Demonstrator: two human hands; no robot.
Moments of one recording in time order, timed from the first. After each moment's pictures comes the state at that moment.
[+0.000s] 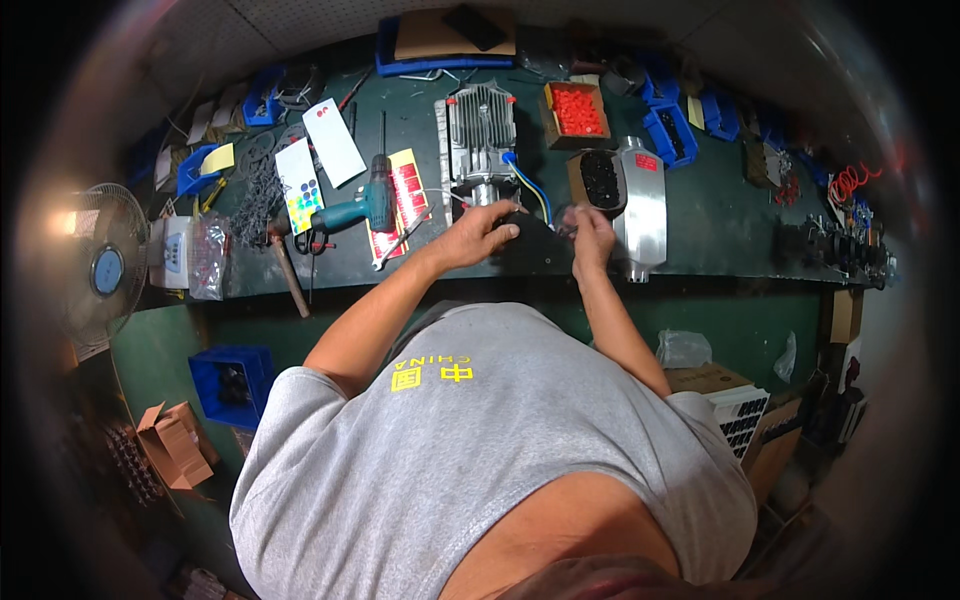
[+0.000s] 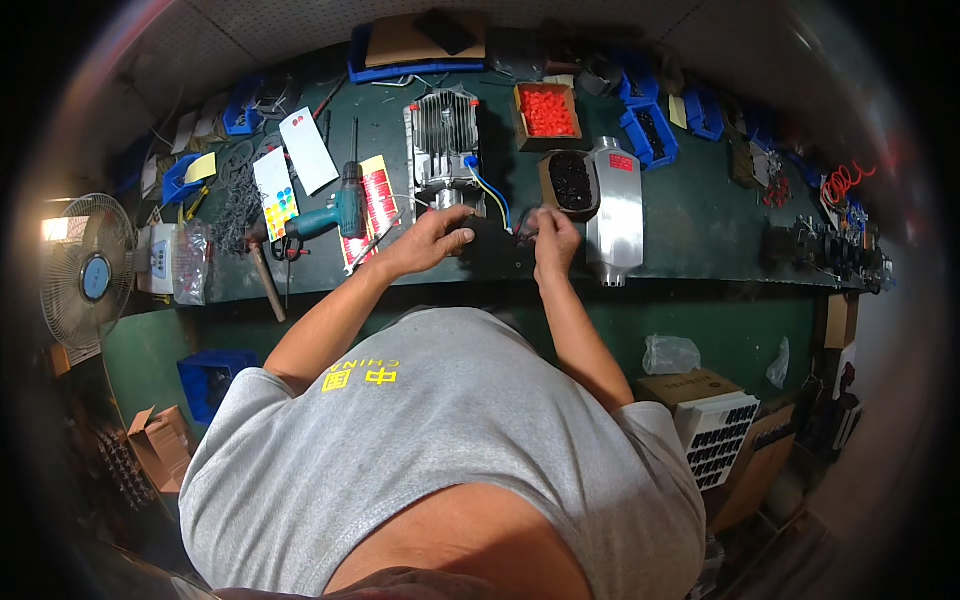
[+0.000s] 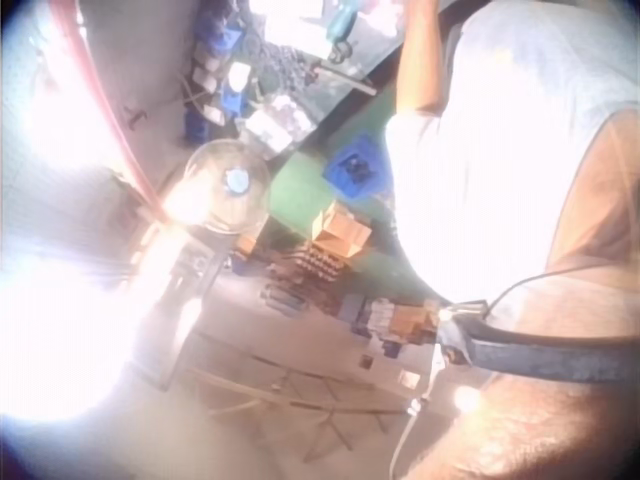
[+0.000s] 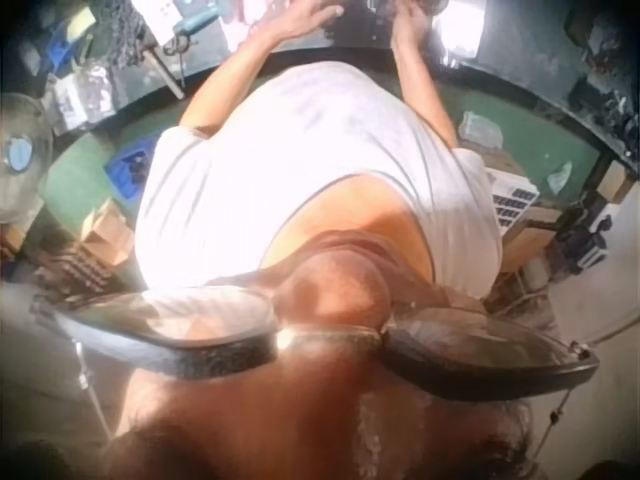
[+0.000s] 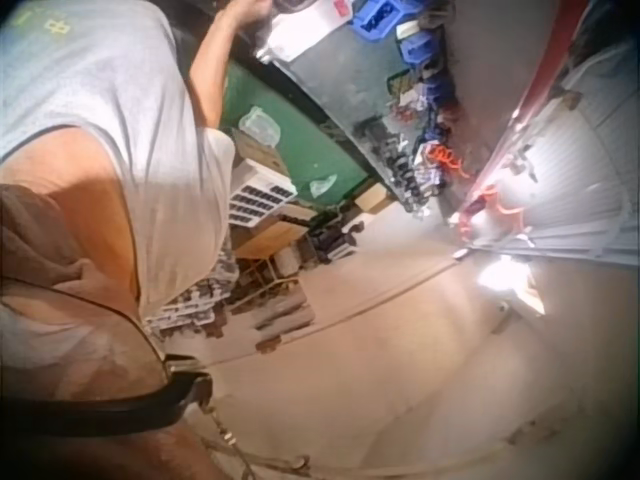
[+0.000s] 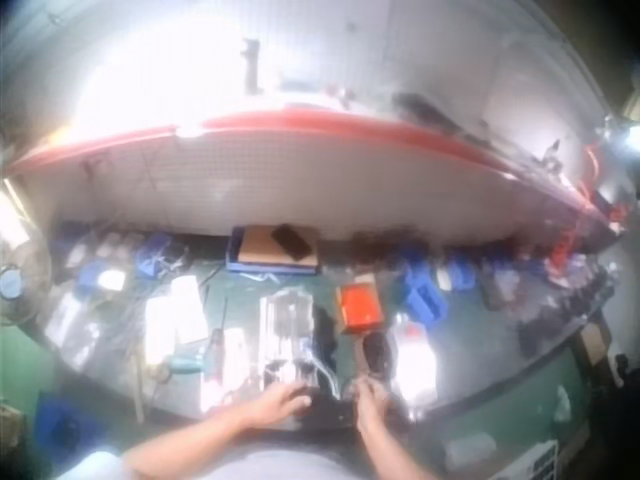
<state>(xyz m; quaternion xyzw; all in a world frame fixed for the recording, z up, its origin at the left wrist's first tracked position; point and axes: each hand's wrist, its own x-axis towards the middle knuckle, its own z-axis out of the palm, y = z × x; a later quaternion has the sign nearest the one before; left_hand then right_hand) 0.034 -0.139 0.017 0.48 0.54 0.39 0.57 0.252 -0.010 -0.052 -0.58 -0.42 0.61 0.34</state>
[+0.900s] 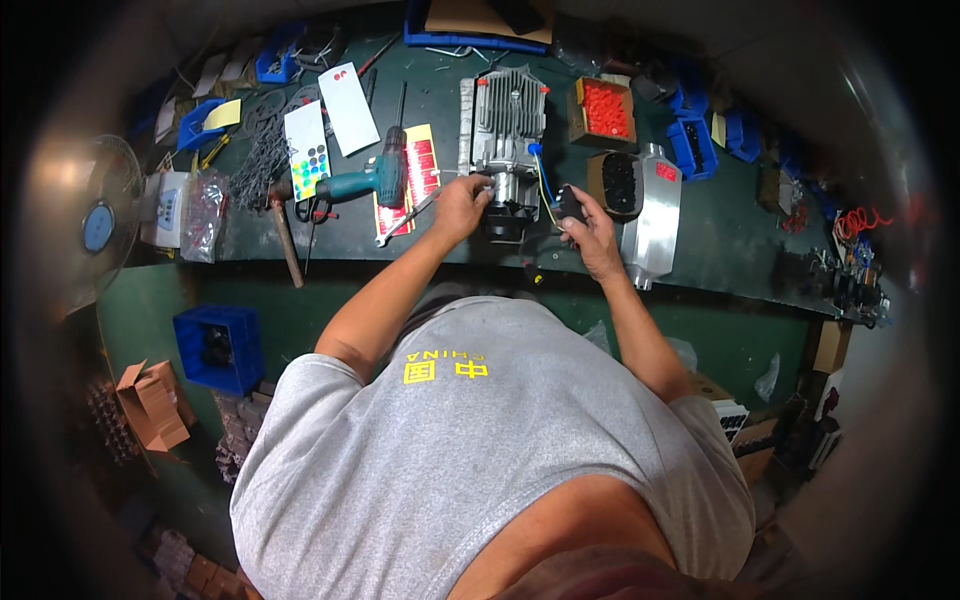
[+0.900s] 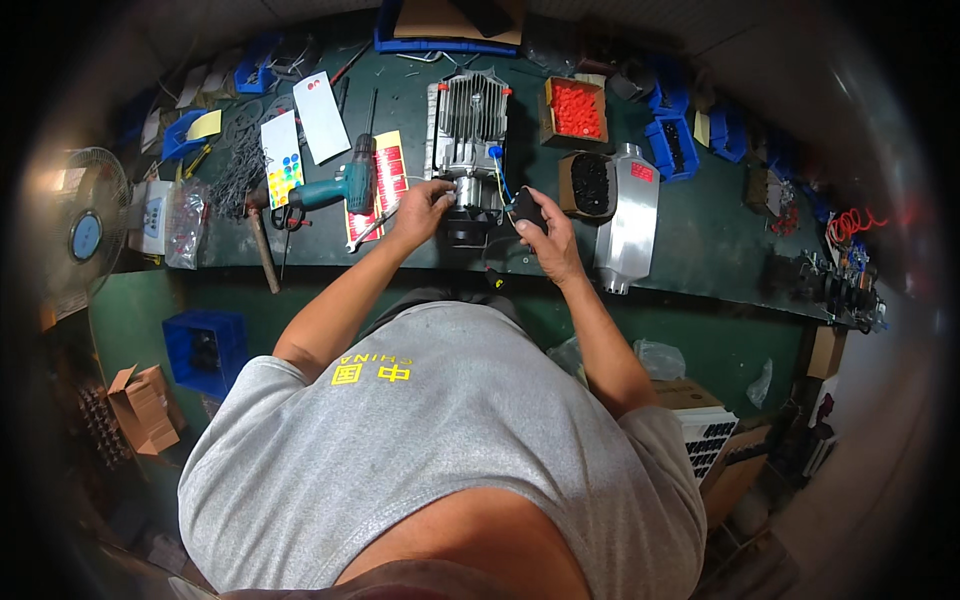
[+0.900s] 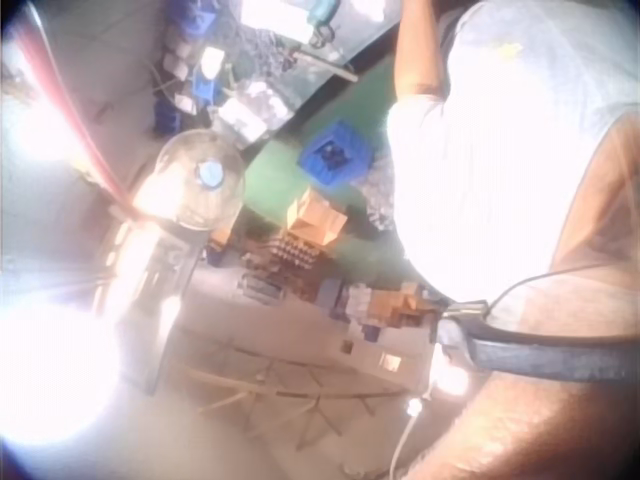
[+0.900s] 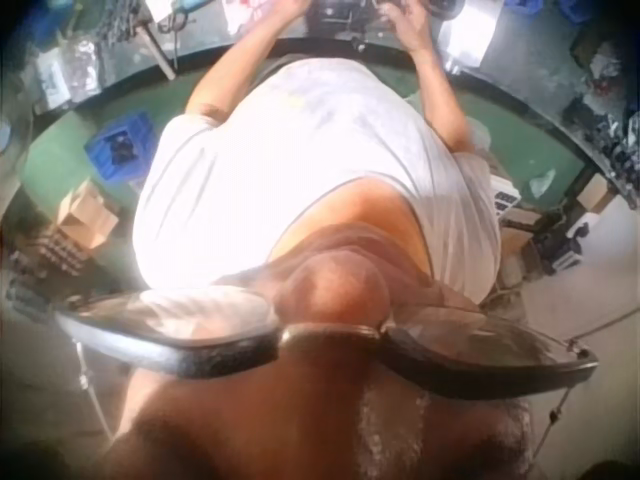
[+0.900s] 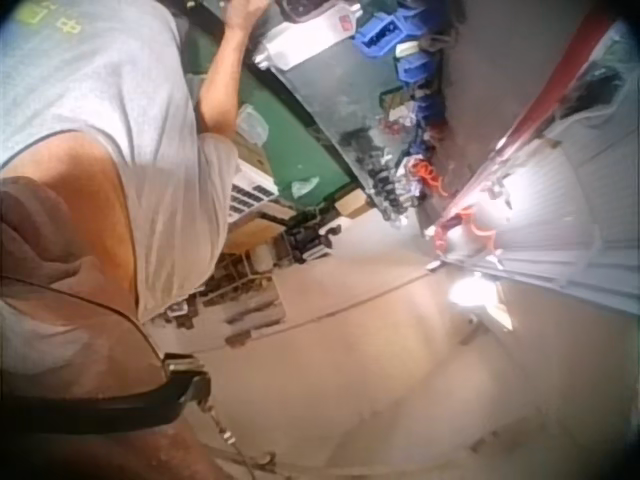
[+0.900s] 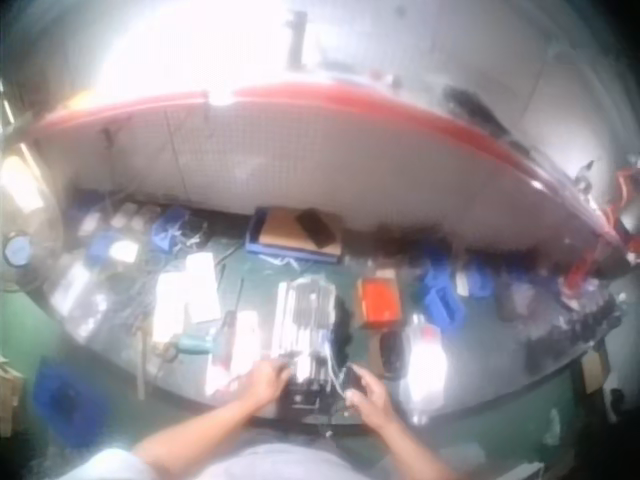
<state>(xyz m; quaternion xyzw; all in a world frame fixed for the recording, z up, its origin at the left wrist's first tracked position) 0.006 -0.143 -0.099 0.41 0.75 0.45 0.27 0.241 -0.010 -0.002 -0.32 -0.64 0.68 0.16</state>
